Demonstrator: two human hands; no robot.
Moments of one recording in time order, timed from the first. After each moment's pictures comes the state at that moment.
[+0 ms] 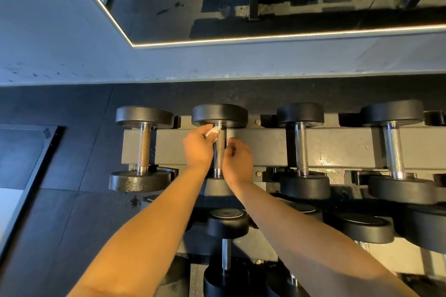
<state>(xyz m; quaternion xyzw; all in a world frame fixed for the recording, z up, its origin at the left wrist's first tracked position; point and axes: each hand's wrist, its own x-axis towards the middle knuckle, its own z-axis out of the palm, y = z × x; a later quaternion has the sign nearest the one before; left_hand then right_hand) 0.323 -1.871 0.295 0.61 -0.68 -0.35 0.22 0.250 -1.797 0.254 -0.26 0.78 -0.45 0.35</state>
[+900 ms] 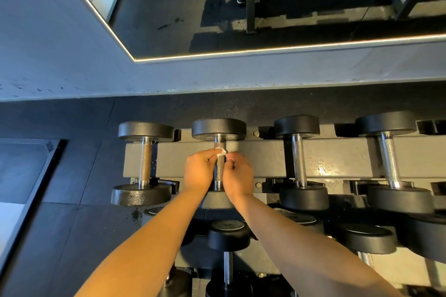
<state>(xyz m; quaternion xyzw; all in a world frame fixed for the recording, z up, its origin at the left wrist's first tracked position) 0.337 -1.855 0.289 0.53 -0.73 -0.38 0.20 0.250 -1.795 0.246 -0.27 0.78 -0.45 0.35</state>
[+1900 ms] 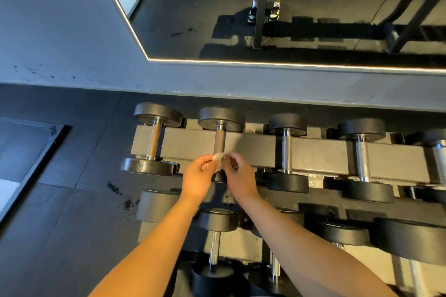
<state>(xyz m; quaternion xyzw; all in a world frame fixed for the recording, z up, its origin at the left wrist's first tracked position) 0.368 -1.755 0.335 0.58 -0.56 -0.53 0.27 0.252 -1.711 0.315 -0.33 0.68 -0.48 0.44</state>
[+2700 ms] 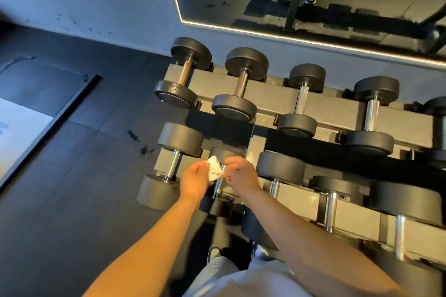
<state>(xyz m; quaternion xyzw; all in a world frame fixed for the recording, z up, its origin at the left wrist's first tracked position) 0.471 -1.540 0.296 0.71 -0.40 -0.51 0.26 0.336 -1.528 0.290 -0.34 0.71 -0.34 0.52</state>
